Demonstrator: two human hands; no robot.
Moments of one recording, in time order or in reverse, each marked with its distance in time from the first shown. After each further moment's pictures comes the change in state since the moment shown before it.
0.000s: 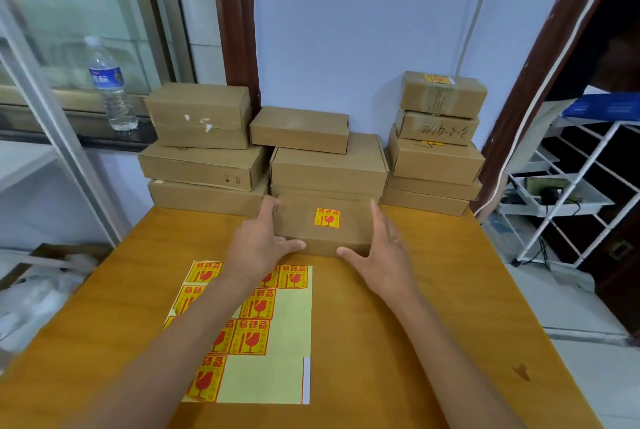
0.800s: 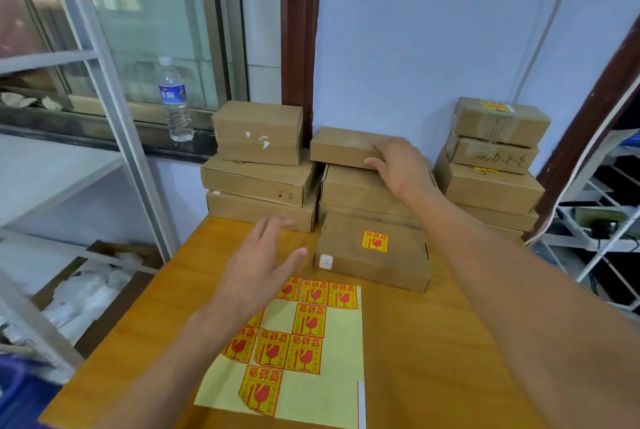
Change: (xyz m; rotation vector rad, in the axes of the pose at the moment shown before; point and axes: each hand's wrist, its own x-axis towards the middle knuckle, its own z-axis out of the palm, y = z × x) left_hand -0.039 -0.049 -0.074 -0.014 0.111 0.206; right_hand 0.173 -0.115 -0.039 -0.377 0.128 -0.346
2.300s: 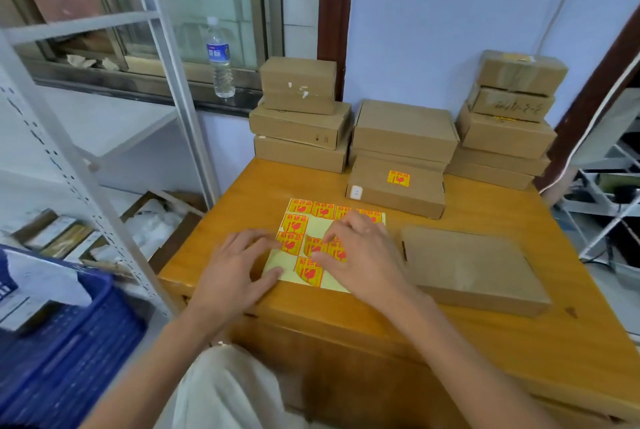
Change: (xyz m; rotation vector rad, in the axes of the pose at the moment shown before) left_hand -0.166 -0.066 -0.052 0.191 -0.092 0.056; right_hand -0.296 -0.148 -0.015 0.220 -0.229 -0.196
